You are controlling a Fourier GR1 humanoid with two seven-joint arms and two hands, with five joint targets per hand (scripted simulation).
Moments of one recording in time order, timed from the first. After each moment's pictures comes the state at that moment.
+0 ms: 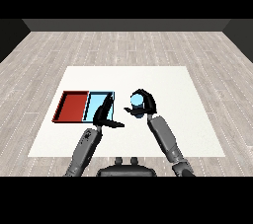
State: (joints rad) left arm -0.22 0.00 -0.26 -1.44 0.20 0.08 -0.10; right arm -0.46 0.00 0.21 -1.28 -0.09 -0.22 -0.21
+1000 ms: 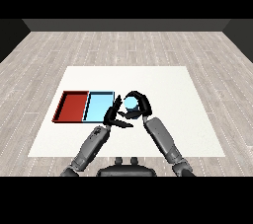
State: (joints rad) left arm -0.34 0.00 -0.41 -1.21 0.27 0.20 -0.21; right arm -0.46 0.00 0.32 -1.35 -0.09 -0.24 -0.18
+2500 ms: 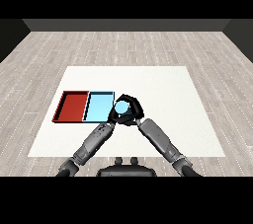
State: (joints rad) left arm -0.46 0.03 -0.53 -1.11 0.30 0.37 -0.21; right arm -0.52 -0.02 0.50 -1.30 -0.20 -0.34 -0.23
